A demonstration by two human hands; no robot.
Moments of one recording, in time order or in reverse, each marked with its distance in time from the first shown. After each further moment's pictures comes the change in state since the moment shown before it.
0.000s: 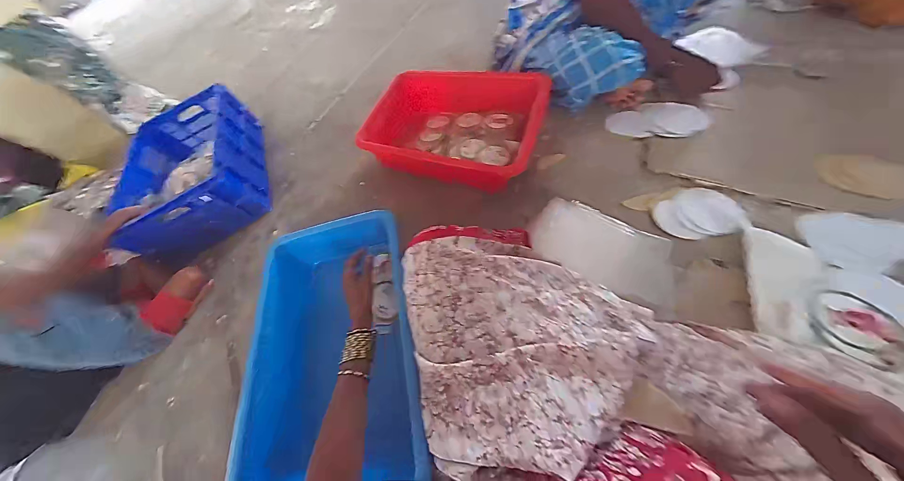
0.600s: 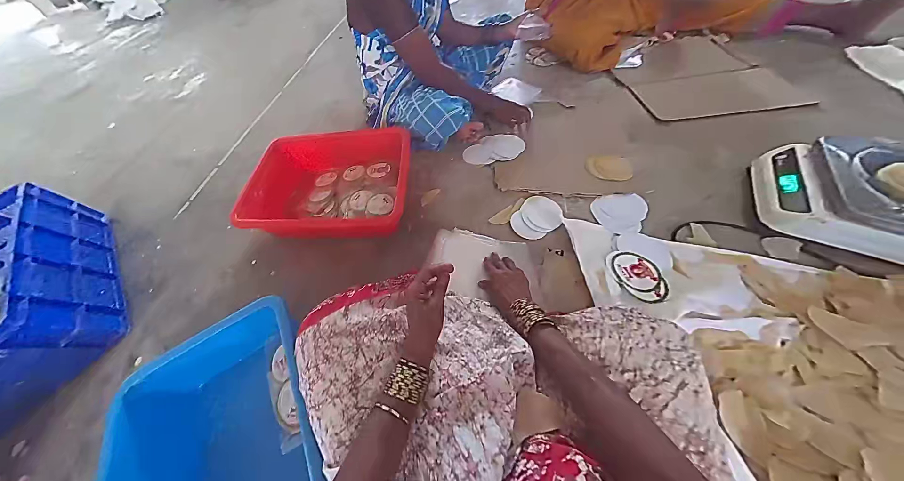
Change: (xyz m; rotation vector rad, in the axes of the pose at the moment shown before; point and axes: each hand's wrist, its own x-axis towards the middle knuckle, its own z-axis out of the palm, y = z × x) left_hand -0.084 0.165 0.241 -0.543 -0.627 0.228; right_hand 0.169 0.165 0.125 -0.689 -0.409 0.493
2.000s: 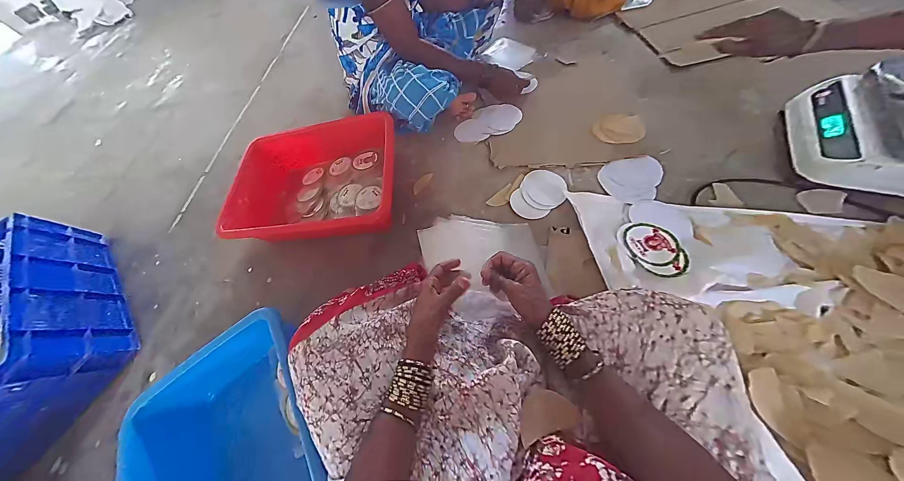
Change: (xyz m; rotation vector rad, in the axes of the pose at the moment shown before) left_hand 0.007 -0.010 0.006 -0.026 -0.274 -0.399; right_hand -0.047 0.000 -0.007 1.404 0.238 -0.334
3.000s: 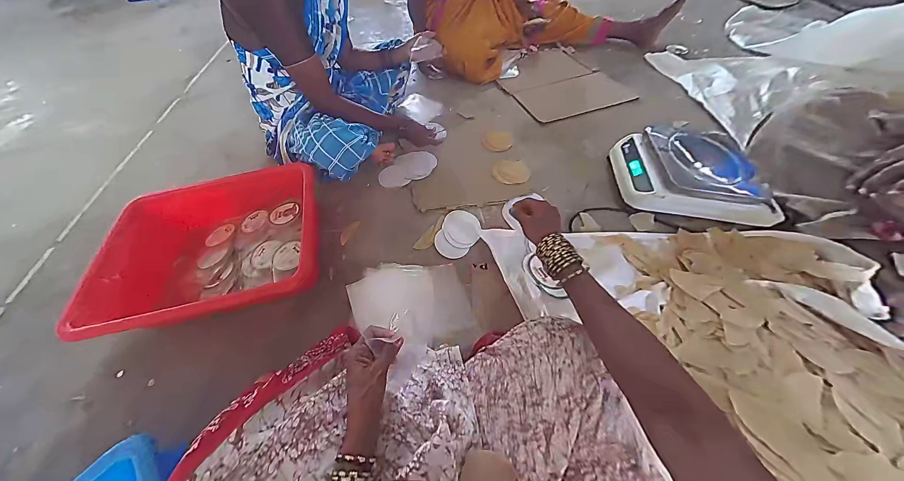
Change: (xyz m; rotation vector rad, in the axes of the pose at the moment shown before) left_hand 0.006 -0.014 0.023 -0.157 0.200 0.149; right_hand 0.116 -0.072 -0.229 -0.982 0.470 0.260
